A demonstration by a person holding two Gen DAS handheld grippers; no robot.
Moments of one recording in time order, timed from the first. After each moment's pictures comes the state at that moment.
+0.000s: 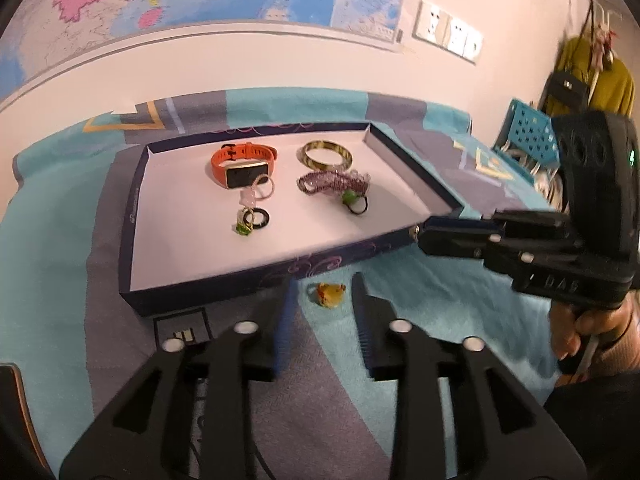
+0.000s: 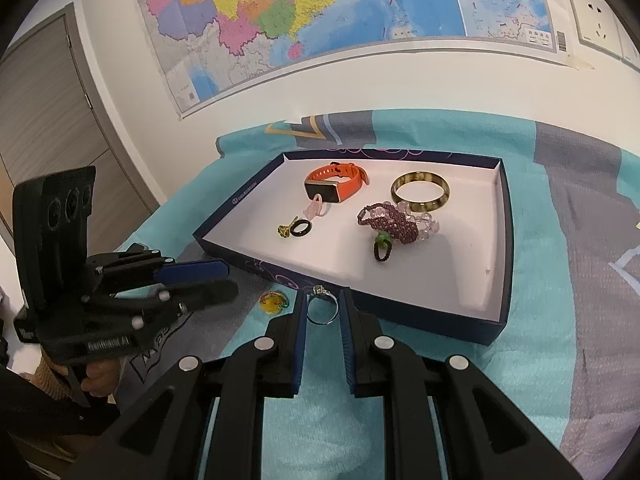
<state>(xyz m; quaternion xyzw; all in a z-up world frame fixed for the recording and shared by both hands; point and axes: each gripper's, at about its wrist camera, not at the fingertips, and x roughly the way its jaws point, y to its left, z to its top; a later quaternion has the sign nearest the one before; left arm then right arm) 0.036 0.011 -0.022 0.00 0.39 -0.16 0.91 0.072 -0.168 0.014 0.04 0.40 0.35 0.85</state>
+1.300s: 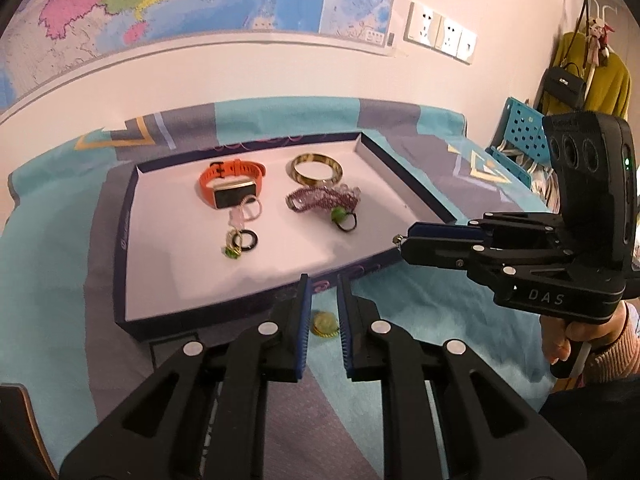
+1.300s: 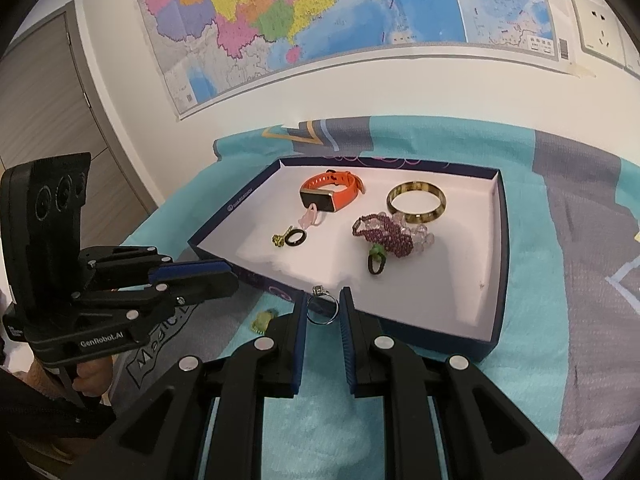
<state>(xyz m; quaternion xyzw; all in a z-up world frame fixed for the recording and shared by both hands) 0.046 0.004 -0.007 0.00 0.38 -0.17 0.91 0.080 -0.167 0.021 0.03 0.39 0.35 0.85</state>
